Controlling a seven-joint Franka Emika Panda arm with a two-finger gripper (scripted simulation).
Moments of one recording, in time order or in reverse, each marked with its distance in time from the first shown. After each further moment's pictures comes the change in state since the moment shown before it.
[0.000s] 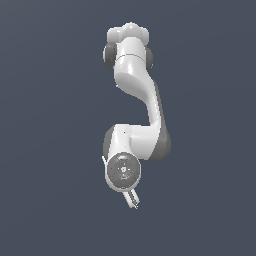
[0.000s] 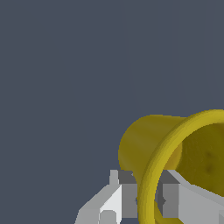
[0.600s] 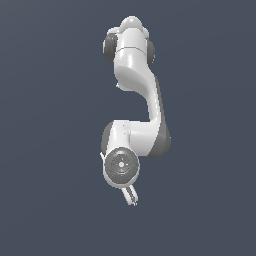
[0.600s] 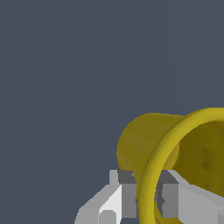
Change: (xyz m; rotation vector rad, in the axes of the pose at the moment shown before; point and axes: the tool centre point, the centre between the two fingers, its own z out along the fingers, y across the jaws) arm 0.000 0.010 -0.009 -0.003 -0.002 0.000
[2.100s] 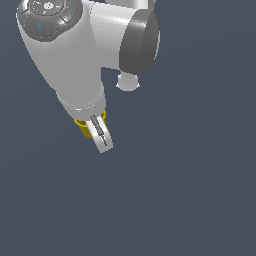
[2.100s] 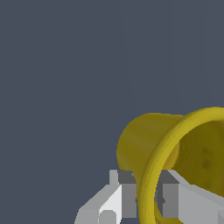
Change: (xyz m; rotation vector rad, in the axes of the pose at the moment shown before) arm 0.011 0.153 -0.189 0.003 -0.002 0.001
